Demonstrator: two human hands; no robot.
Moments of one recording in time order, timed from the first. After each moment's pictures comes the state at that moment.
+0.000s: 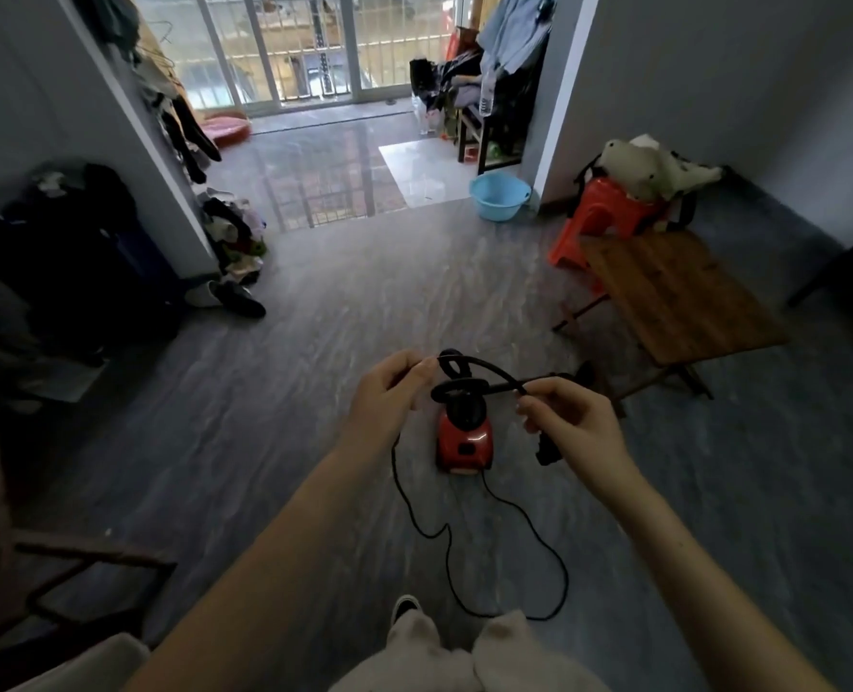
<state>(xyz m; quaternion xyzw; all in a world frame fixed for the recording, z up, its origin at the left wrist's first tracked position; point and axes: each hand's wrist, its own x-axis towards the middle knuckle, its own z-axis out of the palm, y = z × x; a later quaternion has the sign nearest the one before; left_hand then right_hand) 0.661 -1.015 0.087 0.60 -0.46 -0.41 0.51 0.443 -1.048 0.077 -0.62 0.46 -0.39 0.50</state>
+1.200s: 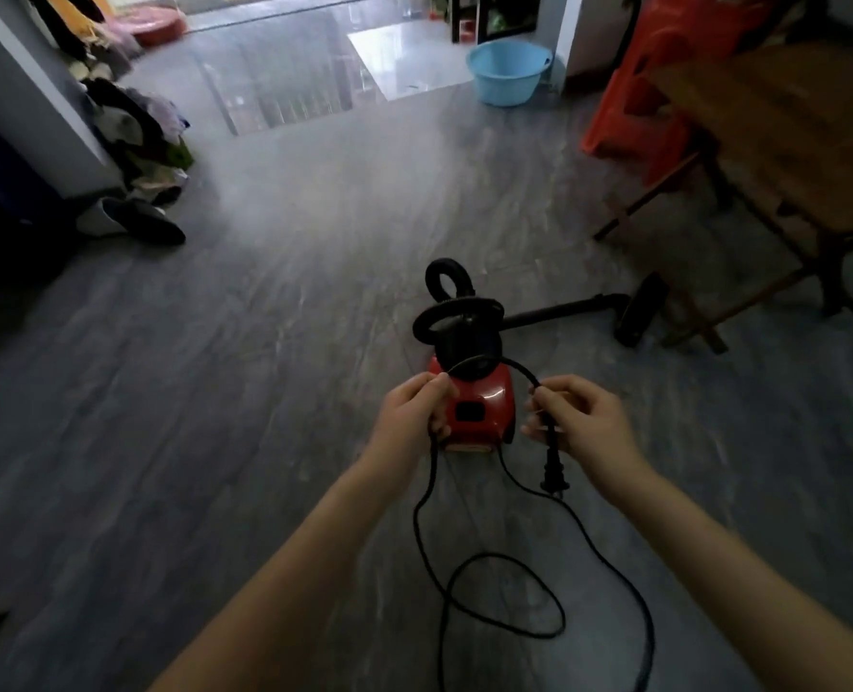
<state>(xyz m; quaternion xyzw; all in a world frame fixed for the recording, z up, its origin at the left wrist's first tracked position) 0.608 -1.172 -0.454 0.57 -0.29 -0.58 0.50 0.415 -1.205 -0.443 -0.43 0.55 -0.37 0.61</state>
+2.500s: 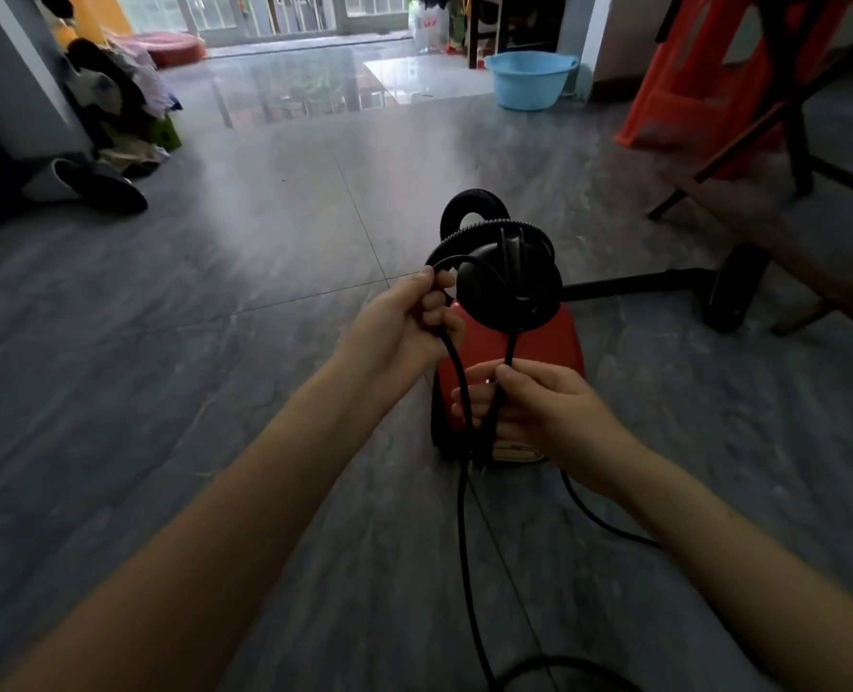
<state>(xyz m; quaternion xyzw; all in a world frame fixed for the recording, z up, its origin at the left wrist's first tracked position) 0.659 -1.261 -0.687 0.33 -0.17 -0.67 0.64 0.485 -1.251 -0.730 -0.51 0.35 -0.32 0.72</state>
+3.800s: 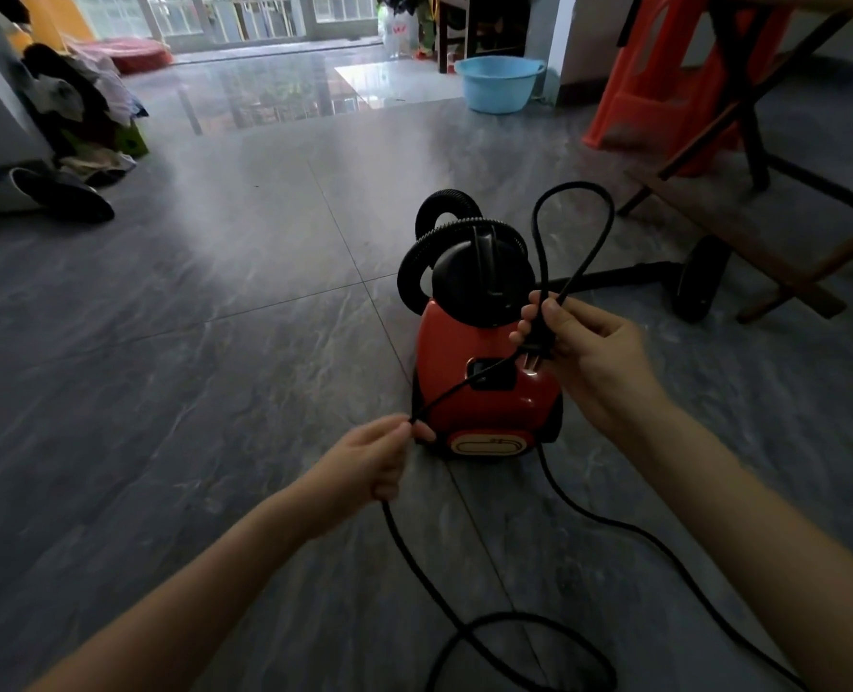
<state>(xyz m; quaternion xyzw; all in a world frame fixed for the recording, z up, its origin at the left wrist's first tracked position) 0.680 -1.190 -0.789 0.53 -0.38 -0.65 0.38 0.456 -1.280 -0.716 -0.40 0.34 -0.54 0.66</state>
